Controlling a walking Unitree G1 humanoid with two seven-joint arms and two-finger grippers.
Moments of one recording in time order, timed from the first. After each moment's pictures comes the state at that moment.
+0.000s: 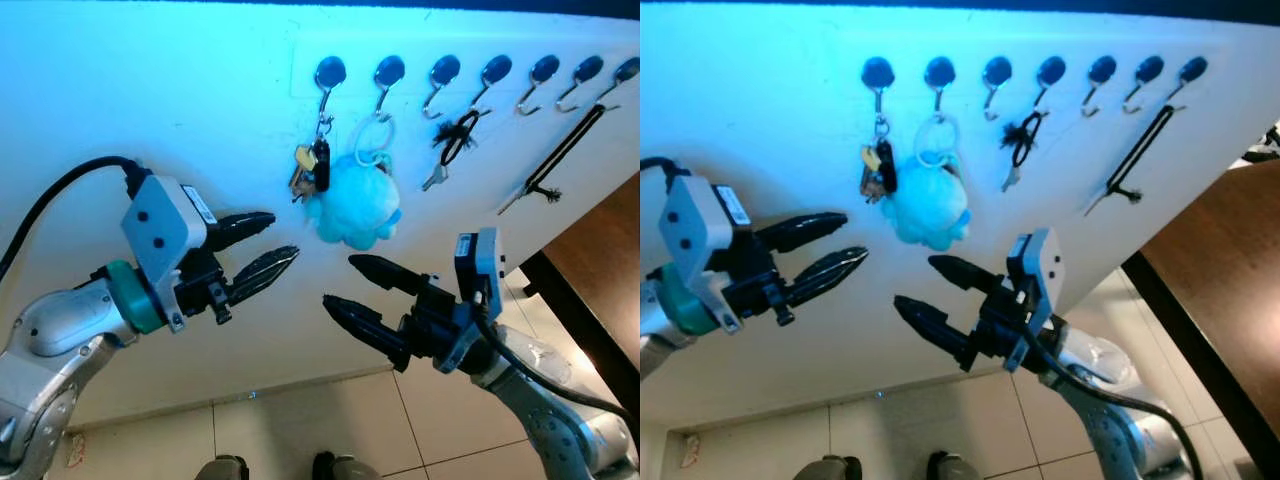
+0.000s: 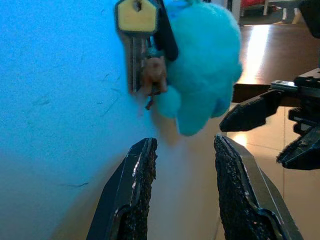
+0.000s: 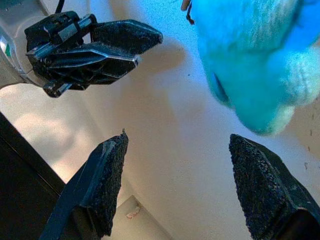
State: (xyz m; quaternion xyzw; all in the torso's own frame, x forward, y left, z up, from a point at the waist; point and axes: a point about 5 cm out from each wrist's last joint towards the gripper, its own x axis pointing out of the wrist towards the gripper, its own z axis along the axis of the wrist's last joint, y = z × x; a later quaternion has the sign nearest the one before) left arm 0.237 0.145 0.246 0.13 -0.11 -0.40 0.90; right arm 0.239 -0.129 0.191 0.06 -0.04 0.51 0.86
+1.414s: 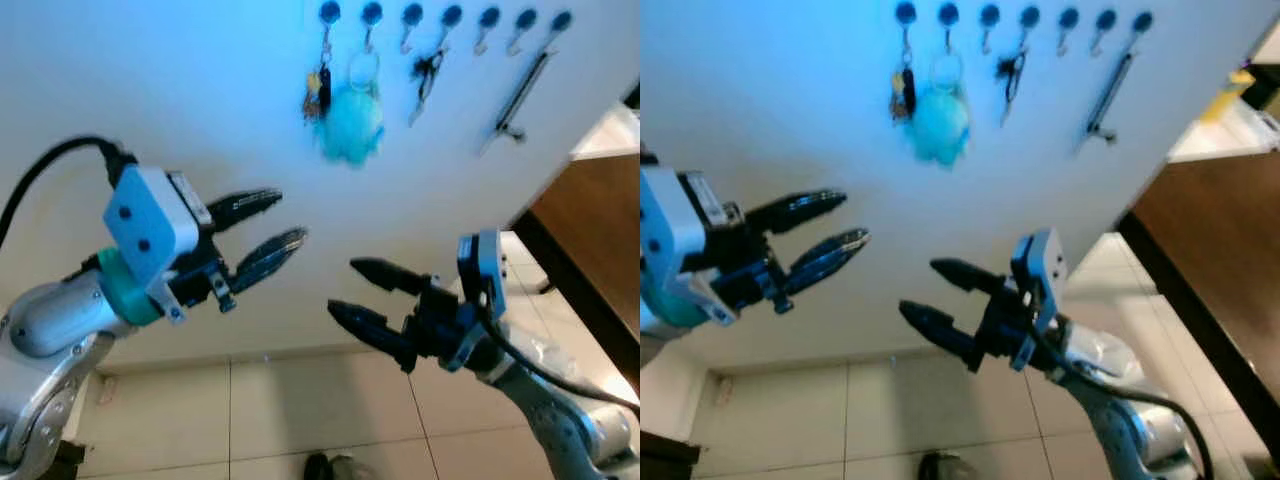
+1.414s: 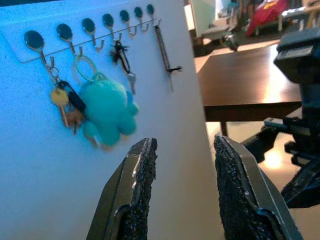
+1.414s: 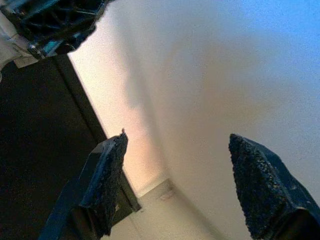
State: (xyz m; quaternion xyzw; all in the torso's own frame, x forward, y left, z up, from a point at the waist) left arm 0.233 0.142 0.271 0.15 -0.18 -0.40 0.88; right arm 0.244 -0.131 0.184 0.07 -0.04 0.53 0.85
